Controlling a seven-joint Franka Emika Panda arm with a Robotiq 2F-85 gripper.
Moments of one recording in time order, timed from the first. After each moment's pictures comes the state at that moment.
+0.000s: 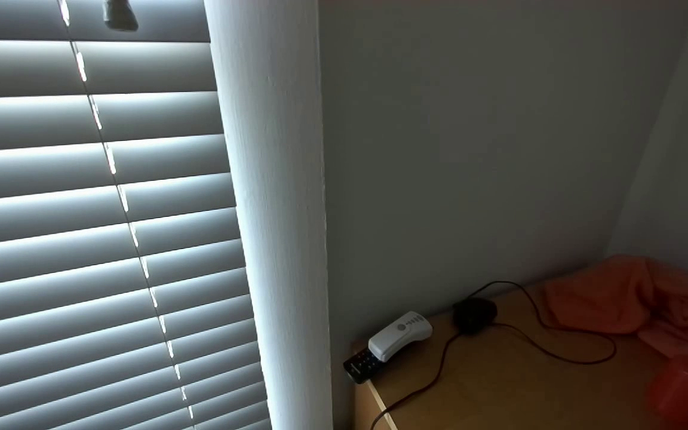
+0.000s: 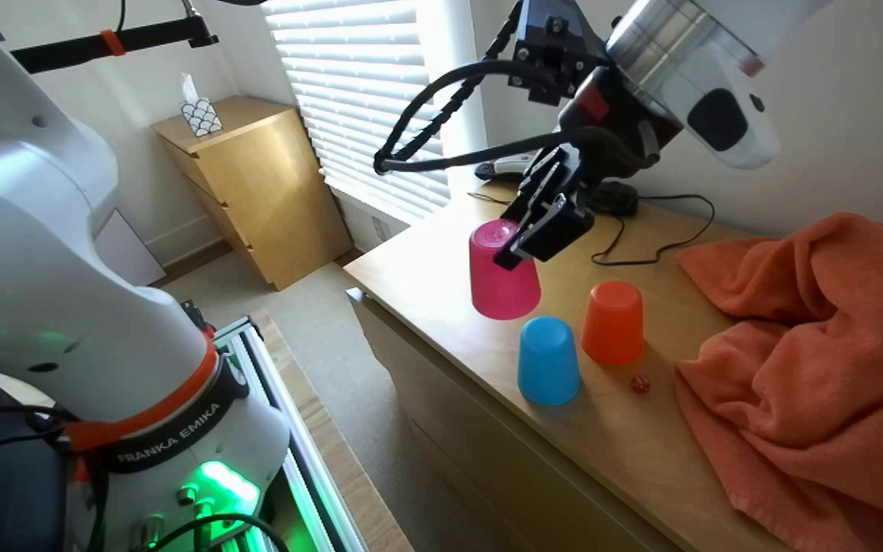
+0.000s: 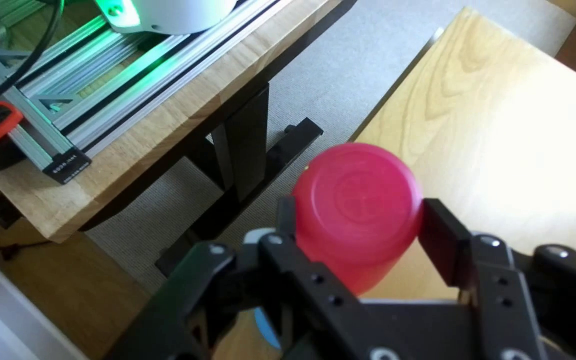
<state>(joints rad) -0.28 0.06 -0.29 -2.20 0.22 1.60 0.13</state>
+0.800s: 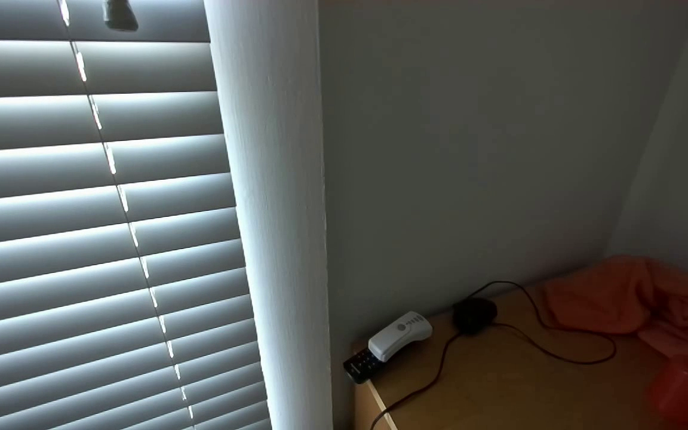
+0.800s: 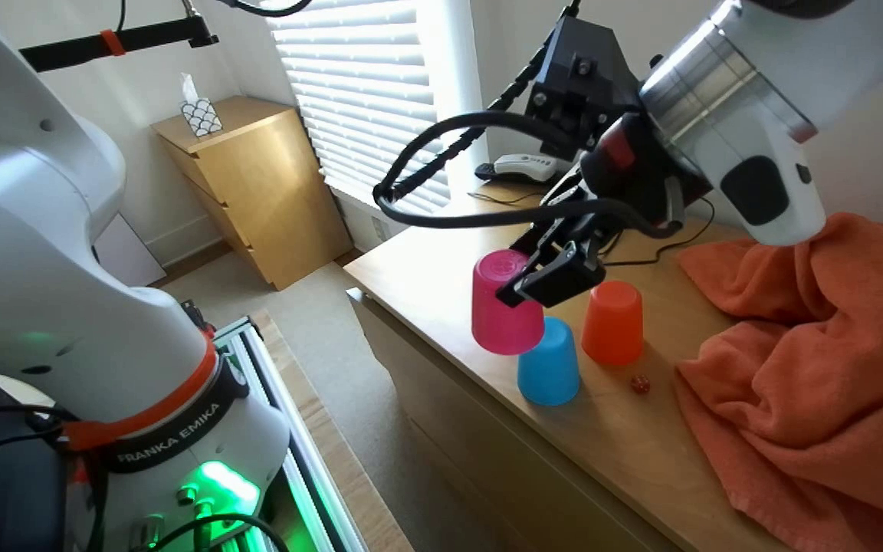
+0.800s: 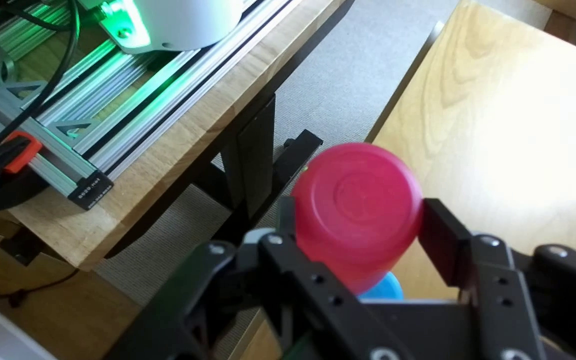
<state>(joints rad) -0.34 0.13 -0.34 -2.18 0.23 1.57 0.13</state>
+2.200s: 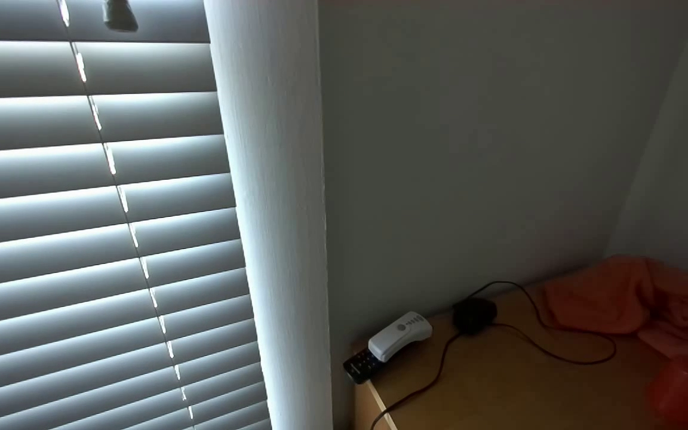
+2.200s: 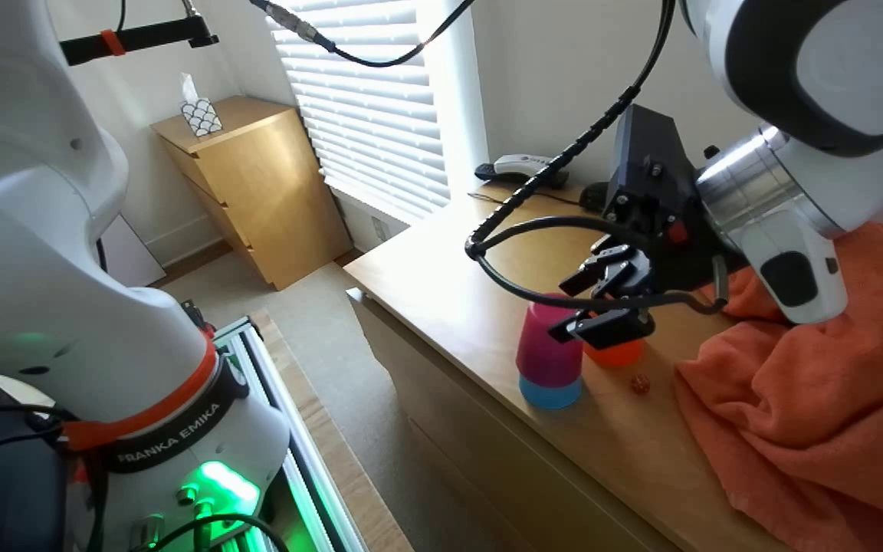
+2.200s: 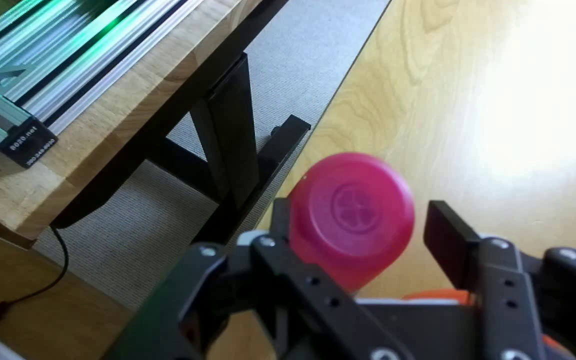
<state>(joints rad) -0.36 0.39 -0.31 -2.02 0.34 1.63 0.13</state>
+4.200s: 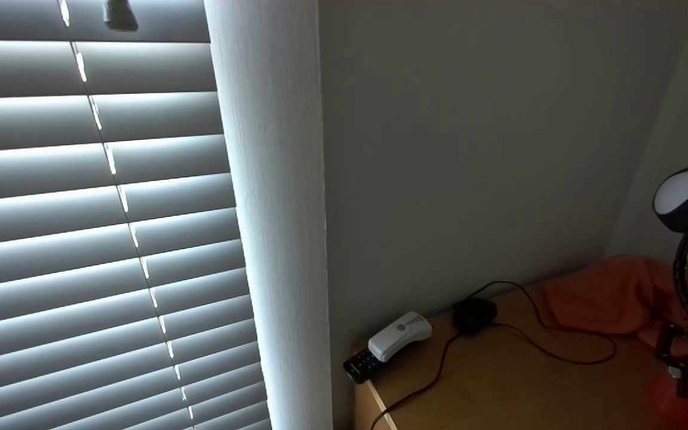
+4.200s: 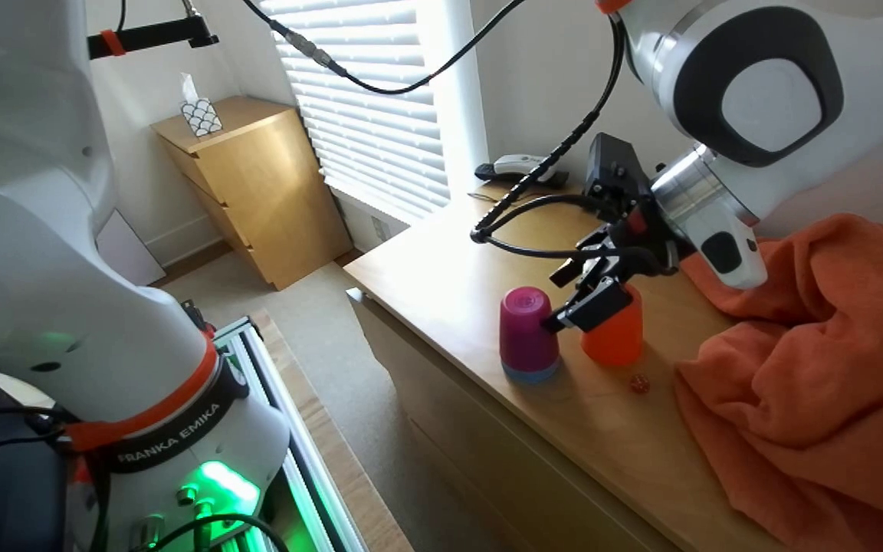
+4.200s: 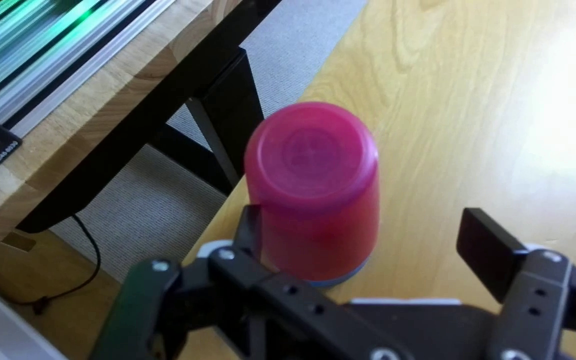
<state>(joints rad) -0.26 0.50 -0.26 -1.96 0.32 1.67 0.27</state>
